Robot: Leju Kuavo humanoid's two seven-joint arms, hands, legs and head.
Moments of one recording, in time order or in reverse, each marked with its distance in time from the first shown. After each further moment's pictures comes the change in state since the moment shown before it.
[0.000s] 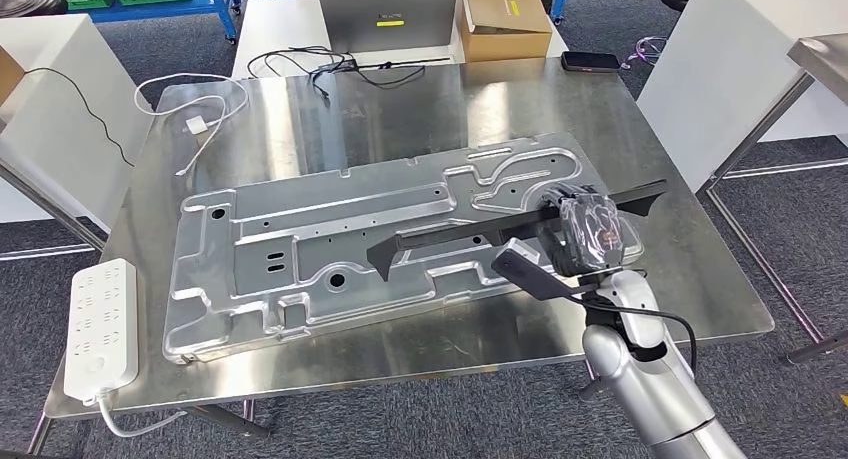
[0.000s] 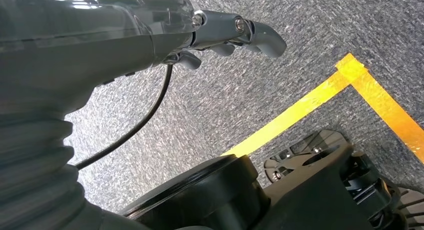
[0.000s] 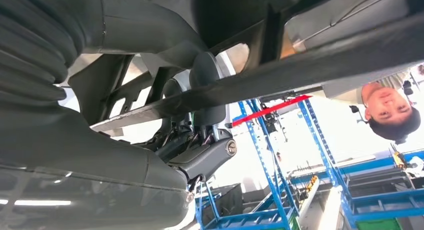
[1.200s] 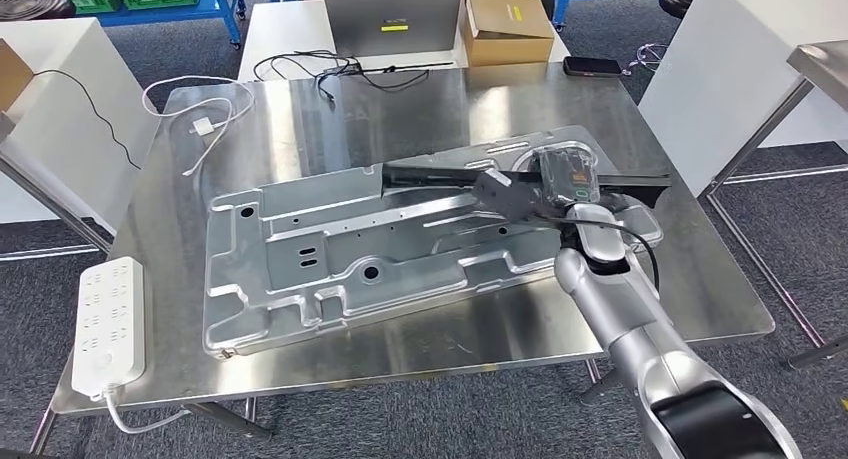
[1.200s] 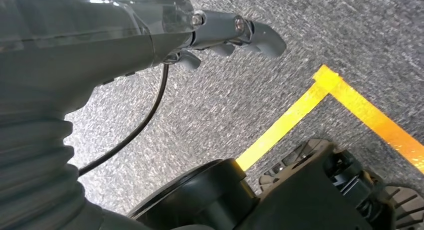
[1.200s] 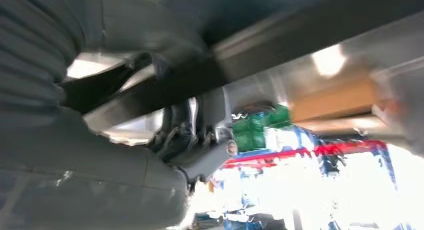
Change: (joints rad) left arm -0.017 0.003 -0.046 0.000 -0.100 0.002 -0.037; right arm -0.414 0.124 0.078 0.591 0.108 0.131 0.195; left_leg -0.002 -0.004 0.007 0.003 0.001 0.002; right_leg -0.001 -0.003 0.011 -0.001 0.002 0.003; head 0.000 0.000
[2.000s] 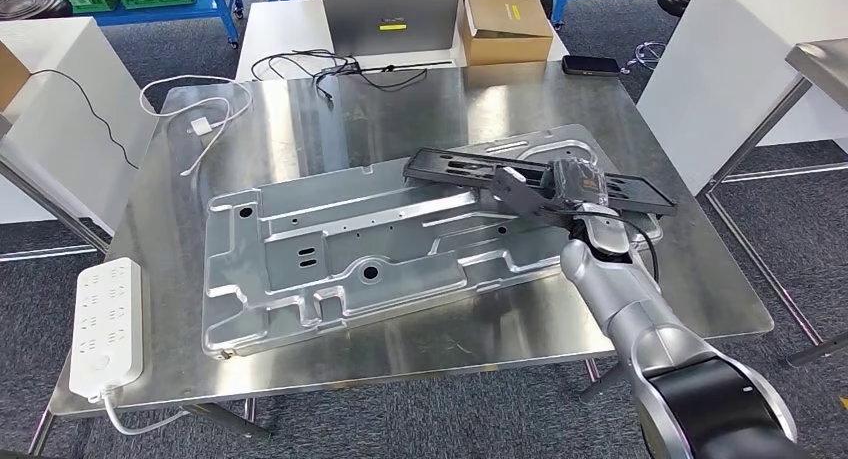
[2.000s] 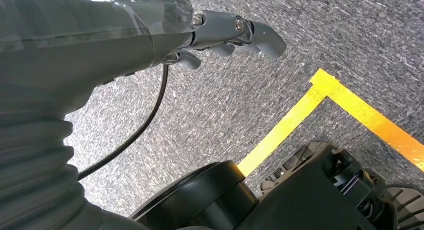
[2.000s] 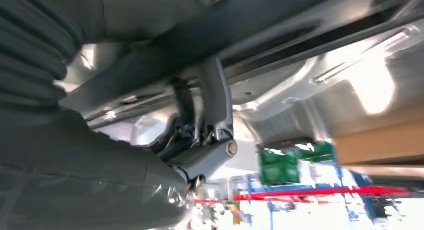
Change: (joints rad) left arm -0.006 0.002 -0.018 -0.001 -0.022 0.024 -0.008; right arm -0.102 0.047 -0.044 0.315 -0.041 -0.055 -0.076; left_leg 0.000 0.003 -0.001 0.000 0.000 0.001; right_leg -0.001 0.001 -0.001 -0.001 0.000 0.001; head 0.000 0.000
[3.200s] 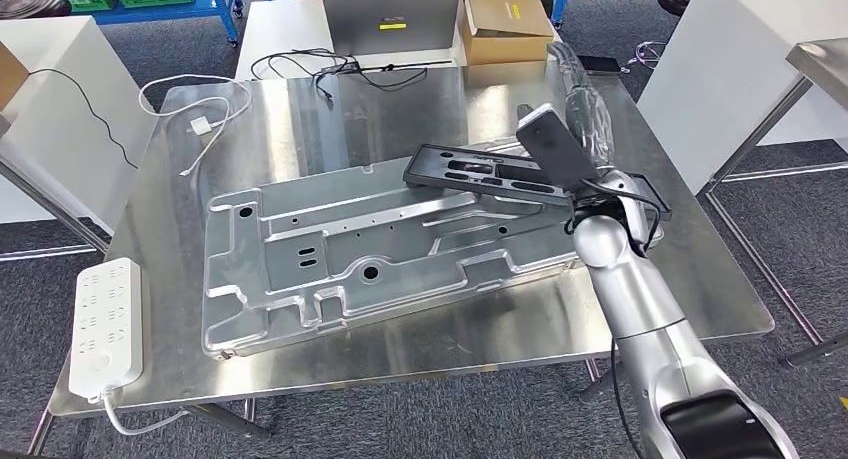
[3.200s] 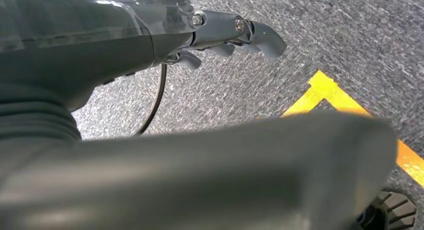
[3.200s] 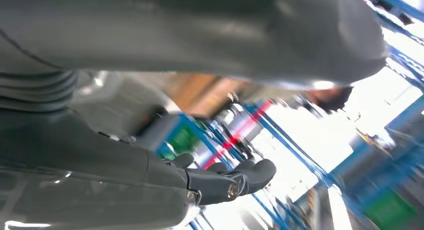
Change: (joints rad) left arm 0.011 0.000 0.041 0.000 0.029 0.030 -0.032; right arm 0.140 -0.035 -0.044 -0.696 -0.505 0.011 -0.233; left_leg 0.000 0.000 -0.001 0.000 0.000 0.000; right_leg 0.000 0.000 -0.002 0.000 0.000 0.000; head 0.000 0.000
